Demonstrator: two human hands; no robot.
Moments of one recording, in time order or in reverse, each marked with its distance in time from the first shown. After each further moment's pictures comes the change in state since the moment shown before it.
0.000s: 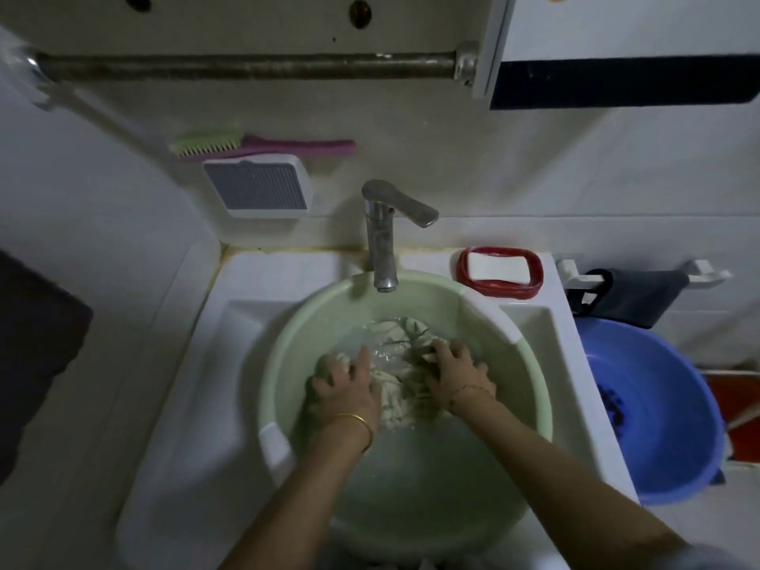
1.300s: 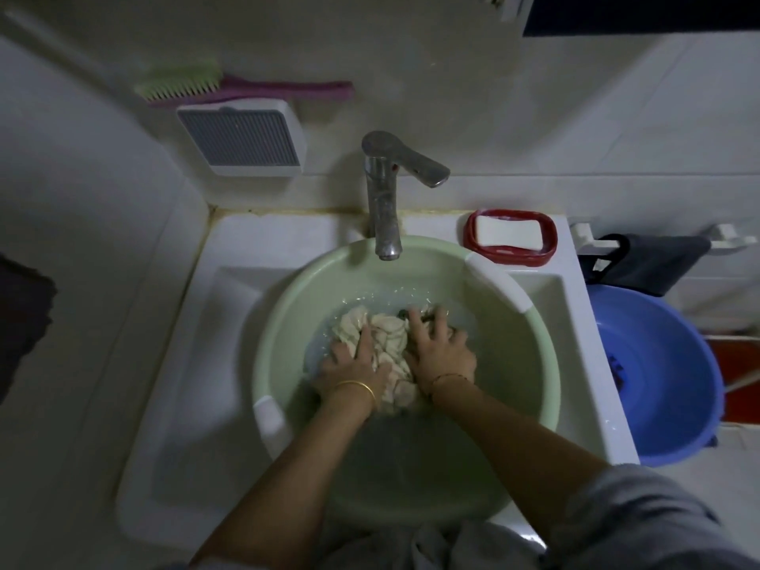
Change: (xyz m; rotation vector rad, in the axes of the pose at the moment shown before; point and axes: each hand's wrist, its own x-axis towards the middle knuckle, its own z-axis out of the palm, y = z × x) left_hand 0.012 0.002 0.010 0.068 -0.227 -0.009; right_hand 0.019 -0.006 0.051 -0.326 0.175 -0.172
